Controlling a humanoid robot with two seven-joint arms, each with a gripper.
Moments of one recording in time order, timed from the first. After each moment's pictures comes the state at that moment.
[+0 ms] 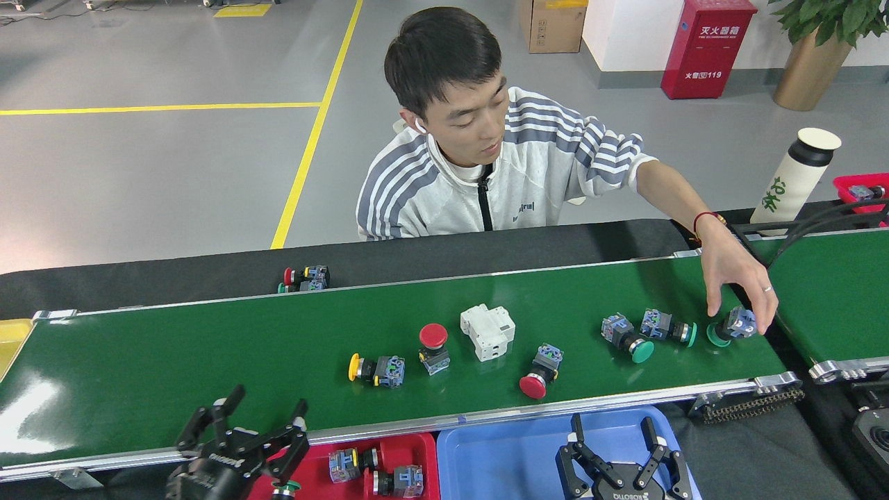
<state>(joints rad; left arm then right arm) 0.04 0.00 0.08 -1.55 -1.59 -0.41 -0.12 0.16 0.08 0.18 -1.62 1.44 0.21 -0.13</state>
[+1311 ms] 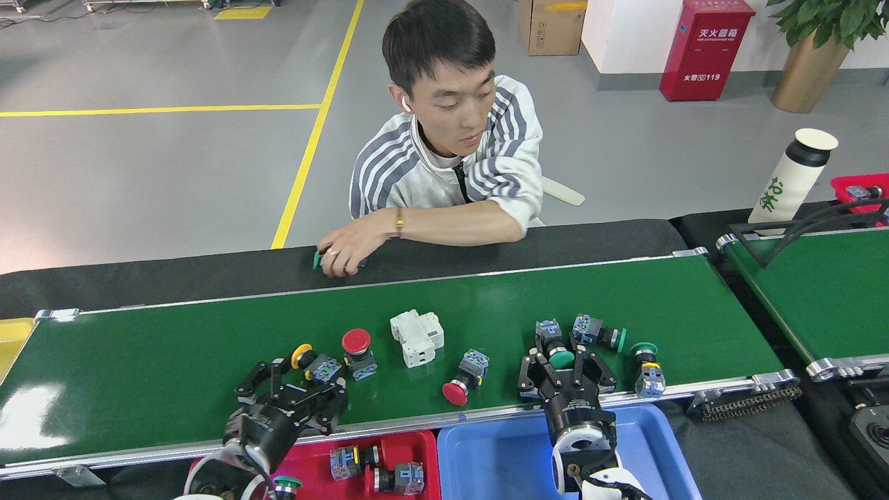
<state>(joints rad) 0.02 0.11 0.15 -1.49 -1.51 -0.42 -0.11 -0.27 0.11 0.29 -1.14 1.44 0.26 -0.06</state>
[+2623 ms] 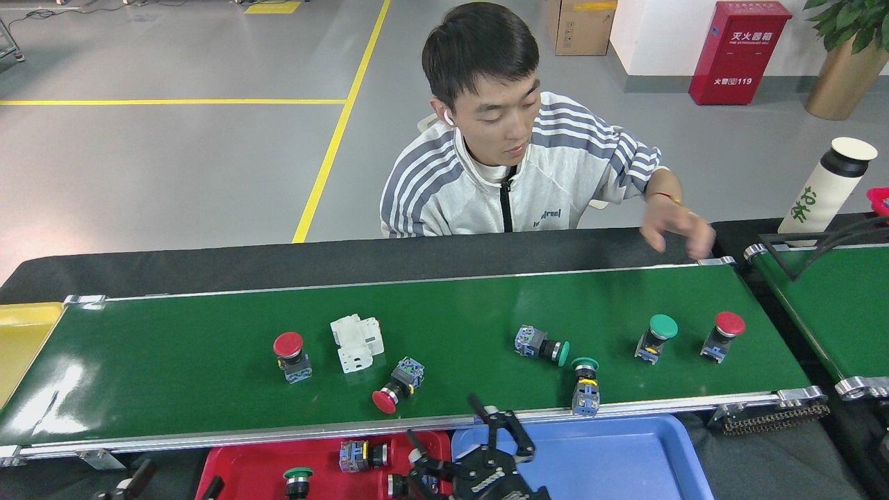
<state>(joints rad) 0.34 0.00 0.53 -1.69 -1.48 -0.58 -0.04 0.11 0.04 0.53 -1.62 1.44 0.20 -0.12</state>
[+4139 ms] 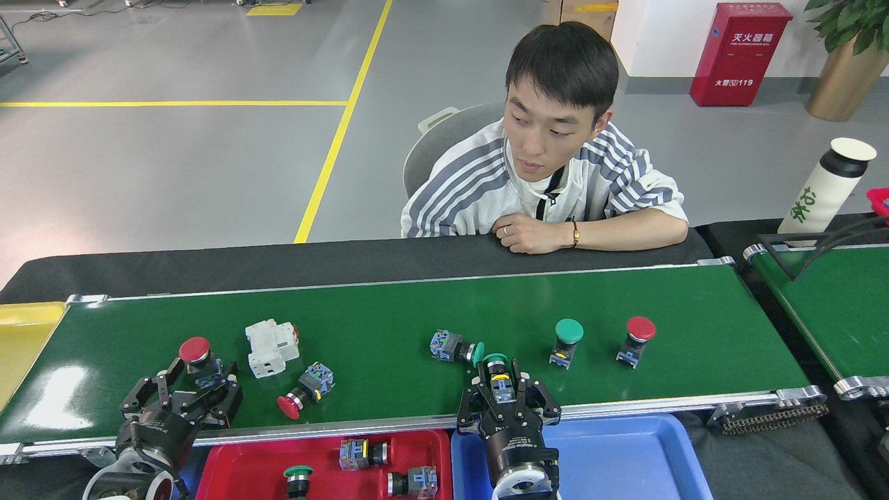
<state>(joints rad) -0.18 0.16 0.25 -1.19 -1.59 -0.35 -0.06 -0.18 0.12 0.60 -1.29 1.39 0.45 -0.03</state>
